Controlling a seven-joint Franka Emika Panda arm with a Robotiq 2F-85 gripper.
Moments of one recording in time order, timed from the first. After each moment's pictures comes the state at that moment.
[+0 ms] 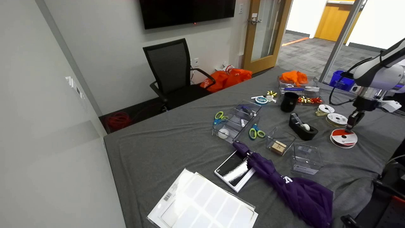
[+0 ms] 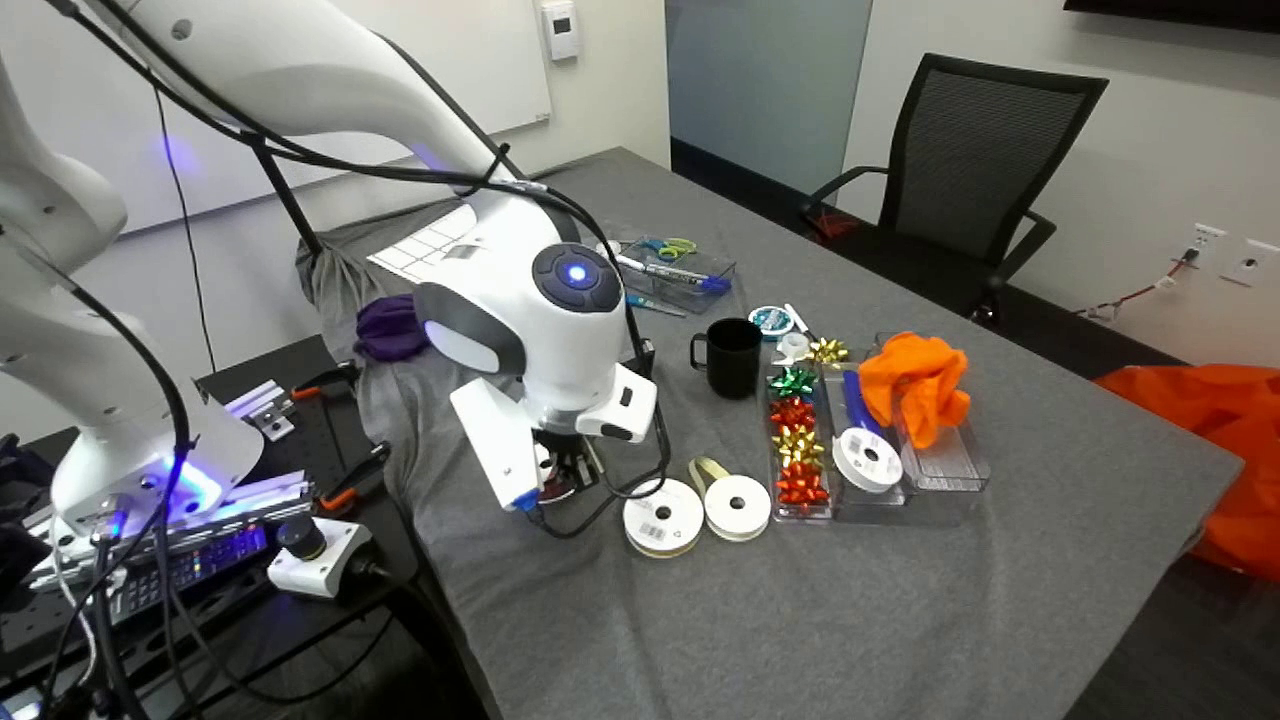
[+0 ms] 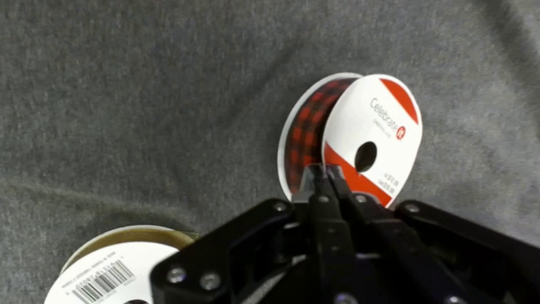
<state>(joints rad) -0.63 0.45 -0.11 -2.19 0.28 2.39 -0.93</state>
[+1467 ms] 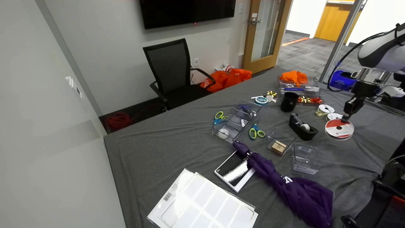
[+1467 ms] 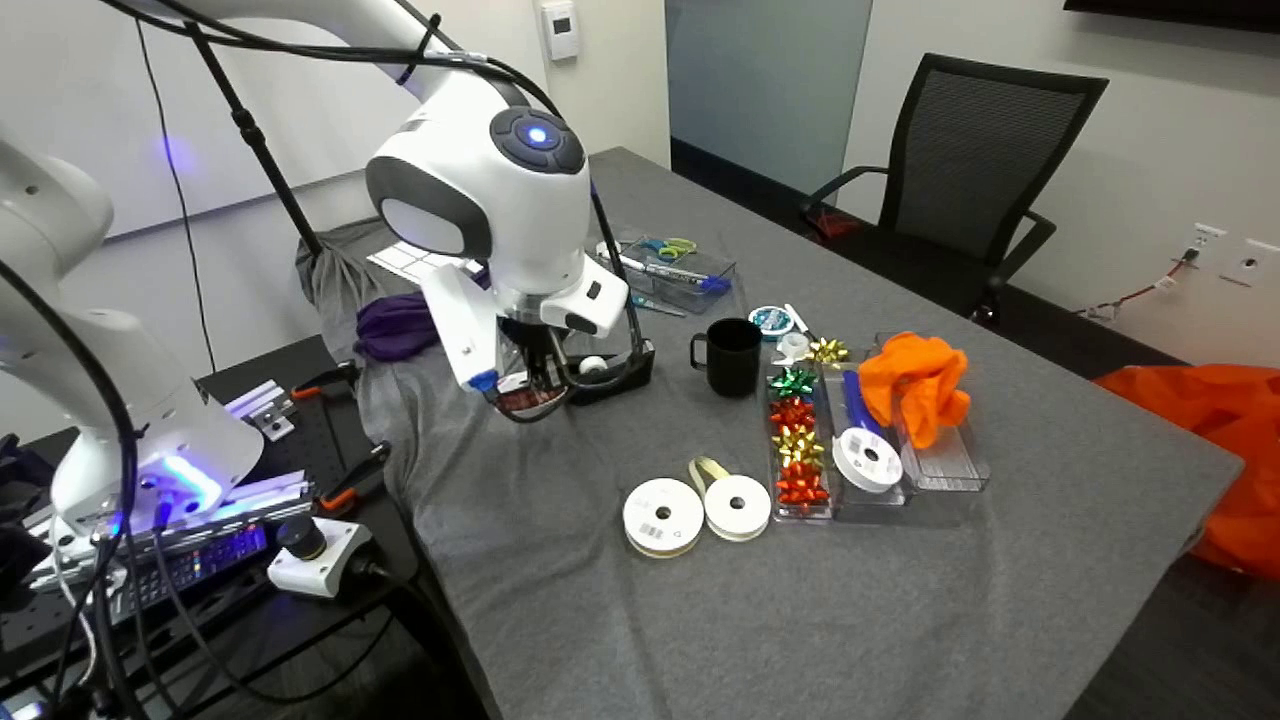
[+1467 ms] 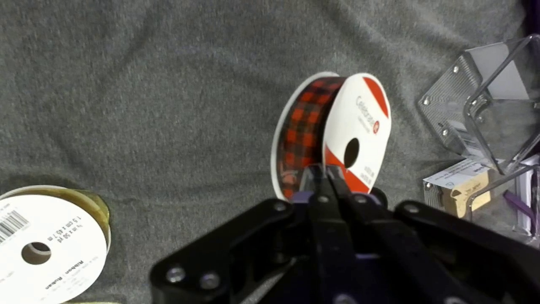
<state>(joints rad) -0.45 0.20 -0.17 -2.30 0.33 2.24 -0.76</state>
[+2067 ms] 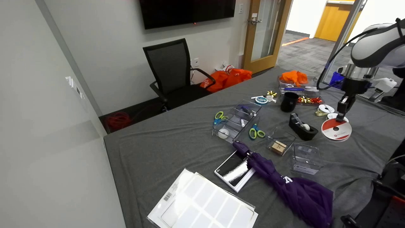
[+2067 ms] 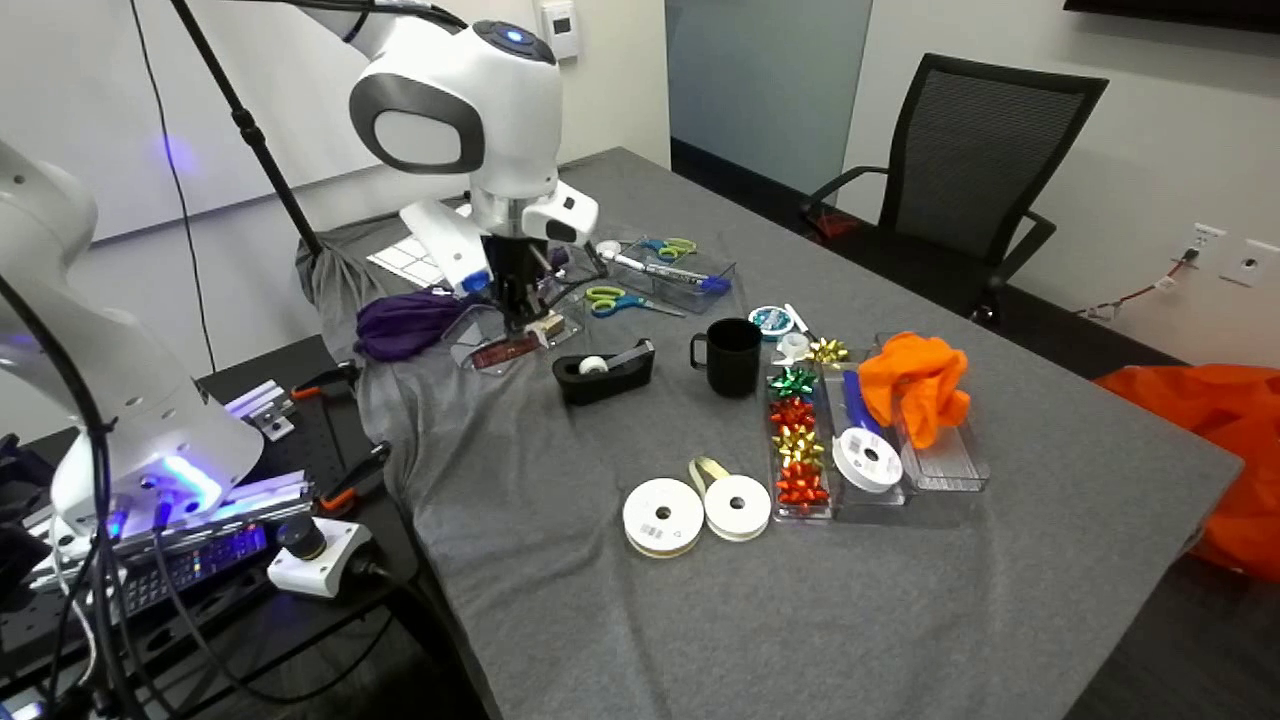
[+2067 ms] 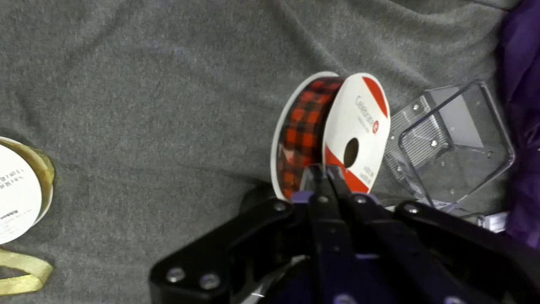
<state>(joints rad) -0.26 0.06 -0.16 -2.37 0.13 2.22 -0.57</state>
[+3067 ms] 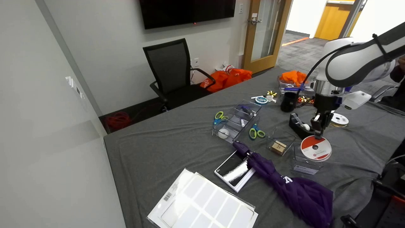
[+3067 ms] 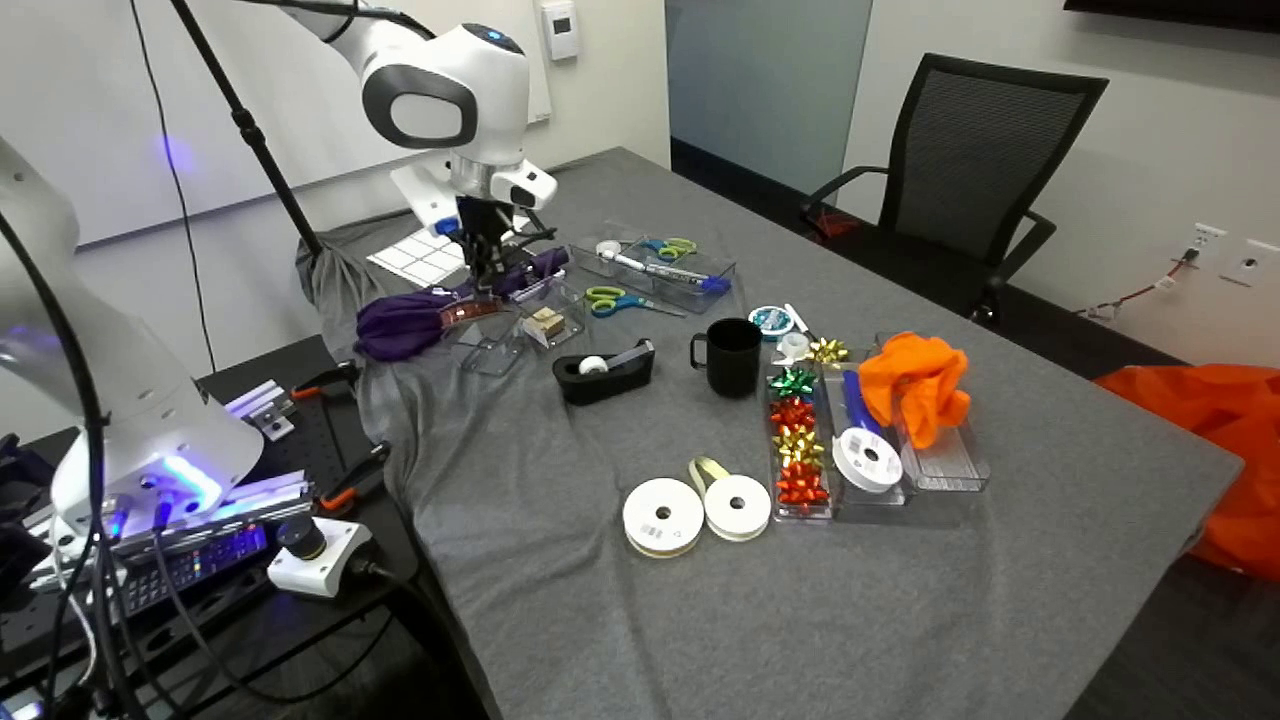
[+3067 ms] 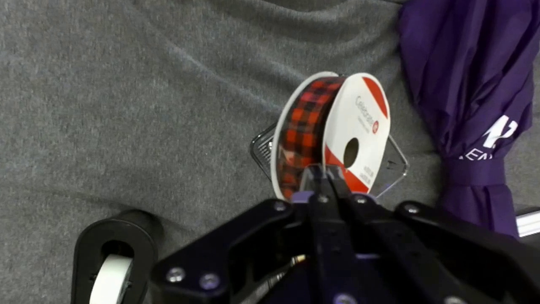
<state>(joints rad) -0.05 0.08 -0.05 -2.41 0.15 2.23 -0.23</state>
